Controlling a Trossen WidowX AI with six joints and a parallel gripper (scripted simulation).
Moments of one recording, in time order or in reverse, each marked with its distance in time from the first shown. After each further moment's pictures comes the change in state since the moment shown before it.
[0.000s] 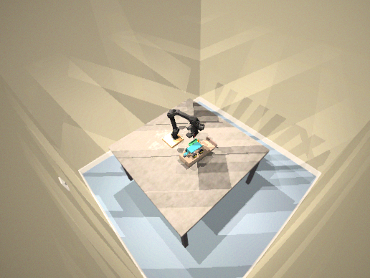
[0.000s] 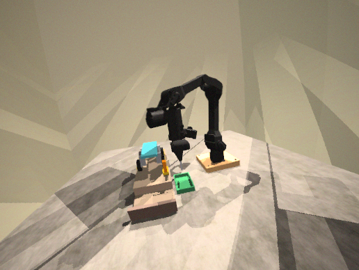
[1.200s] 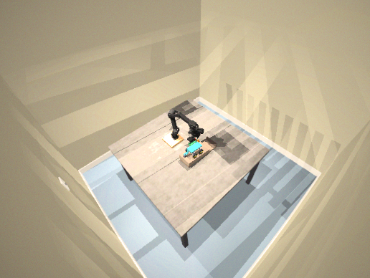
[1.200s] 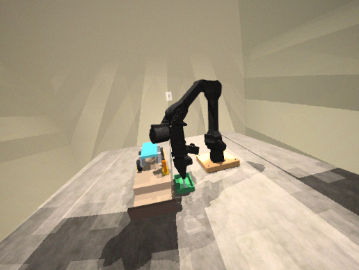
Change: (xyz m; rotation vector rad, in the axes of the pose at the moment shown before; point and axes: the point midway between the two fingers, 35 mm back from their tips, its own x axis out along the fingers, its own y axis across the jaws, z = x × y) arm 0.064 -0.023 0.000 -0.002 0.007 -0.177
